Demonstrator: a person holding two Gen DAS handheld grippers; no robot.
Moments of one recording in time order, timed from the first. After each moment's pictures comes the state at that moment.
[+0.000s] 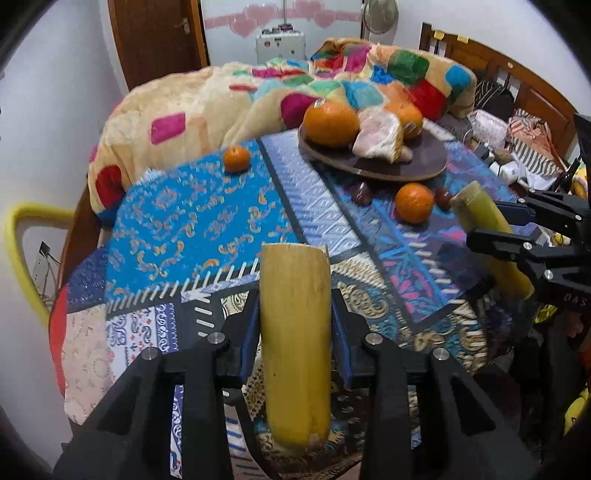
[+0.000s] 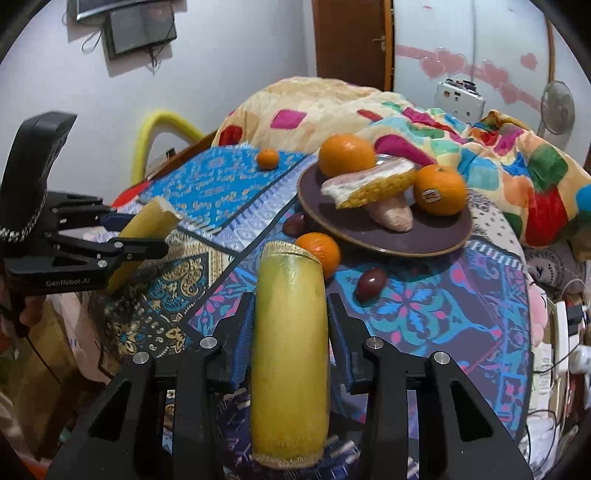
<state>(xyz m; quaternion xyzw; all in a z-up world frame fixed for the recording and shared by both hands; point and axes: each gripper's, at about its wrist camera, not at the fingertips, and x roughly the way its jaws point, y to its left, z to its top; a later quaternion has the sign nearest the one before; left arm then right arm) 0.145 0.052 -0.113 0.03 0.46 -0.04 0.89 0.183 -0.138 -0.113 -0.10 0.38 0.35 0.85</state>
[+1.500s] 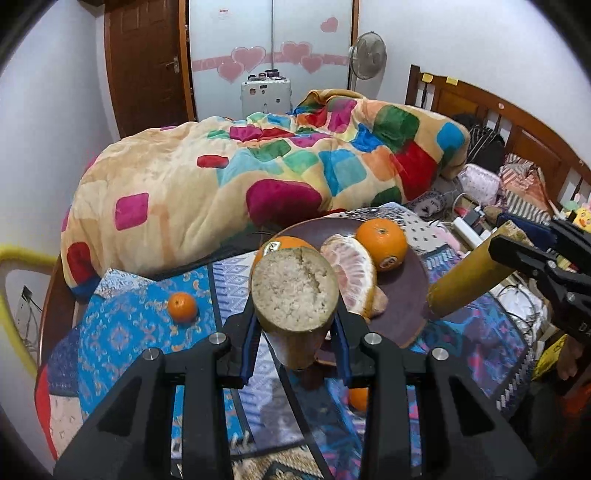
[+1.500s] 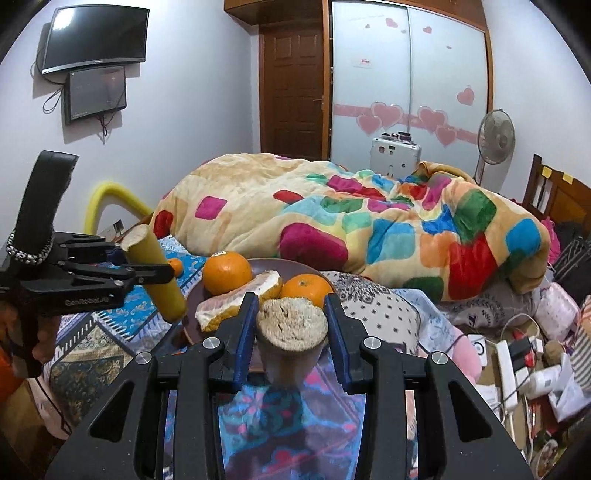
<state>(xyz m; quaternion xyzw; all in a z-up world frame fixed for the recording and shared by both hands) 0.268 -0.001 -0.068 0.02 0.38 -0.07 0.92 0.243 -0.199 -0.049 -0.07 0.27 0.27 0.92</state>
